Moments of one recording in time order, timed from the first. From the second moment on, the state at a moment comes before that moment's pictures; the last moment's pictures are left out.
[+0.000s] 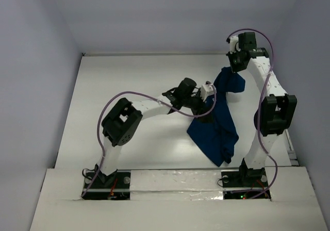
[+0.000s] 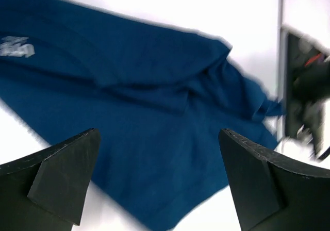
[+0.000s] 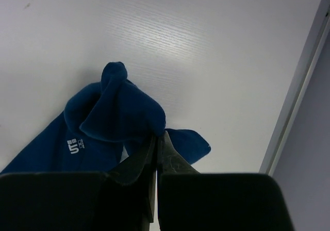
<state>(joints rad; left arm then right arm) -0.84 2.00 1.41 0.02 0.66 -0.03 0.05 1.92 1.86 -0.82 0.05 -0.28</state>
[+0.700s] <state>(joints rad) -0.99 2.25 1.58 0.21 0.61 -0.52 0.02 1.82 1.74 -0.78 -0.02 -0.28</state>
